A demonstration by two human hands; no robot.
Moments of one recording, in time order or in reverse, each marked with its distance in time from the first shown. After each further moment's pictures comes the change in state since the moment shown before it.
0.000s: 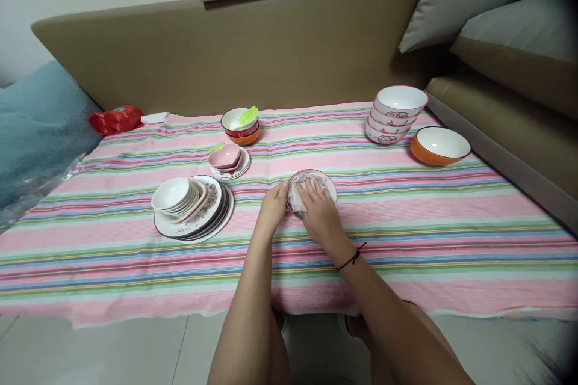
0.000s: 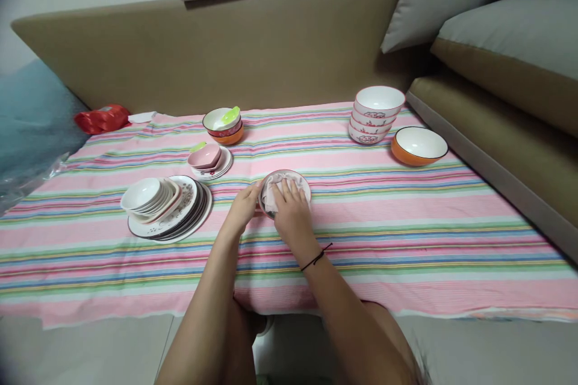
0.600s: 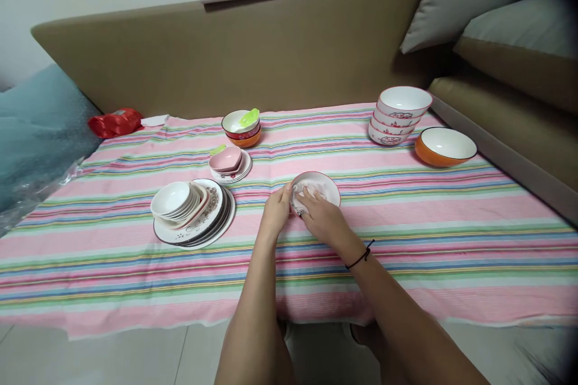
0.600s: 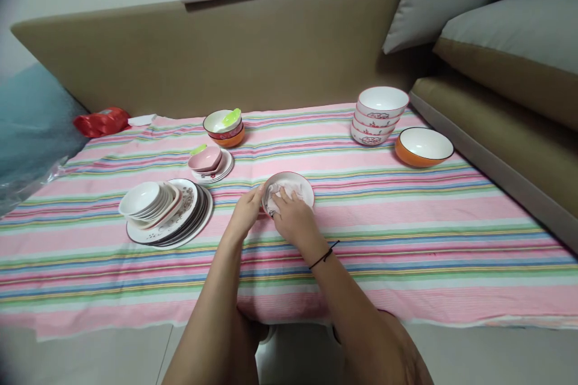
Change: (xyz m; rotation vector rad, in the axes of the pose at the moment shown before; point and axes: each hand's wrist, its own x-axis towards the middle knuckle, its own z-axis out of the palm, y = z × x) left_hand 0.005 -0.011 0.000 0.059 -0.063 0.023; right_hand 0.011 0.001 -0.008 -0.019 -0.237 -0.055
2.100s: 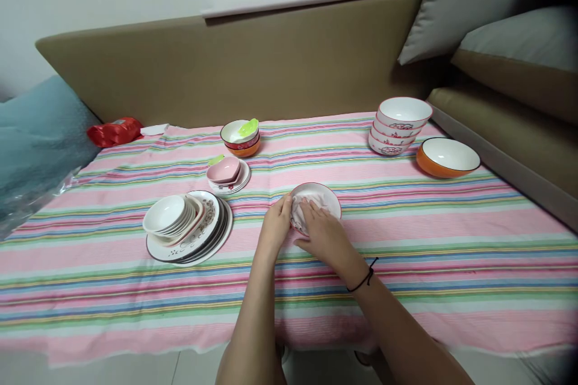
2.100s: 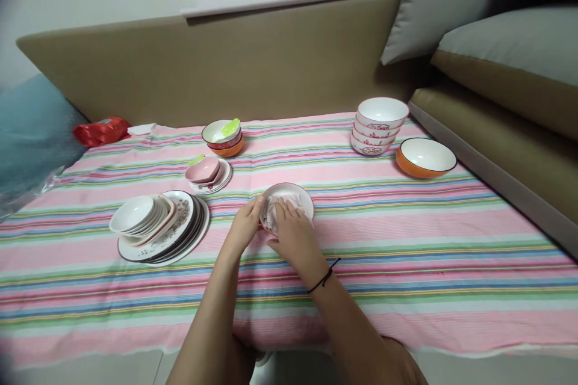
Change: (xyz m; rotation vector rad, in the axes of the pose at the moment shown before) left_hand 0.002 0.006 -0.001 0.072 0.024 0.031; right_hand -0.003 -0.004 0.001 0.044 0.015 0.042
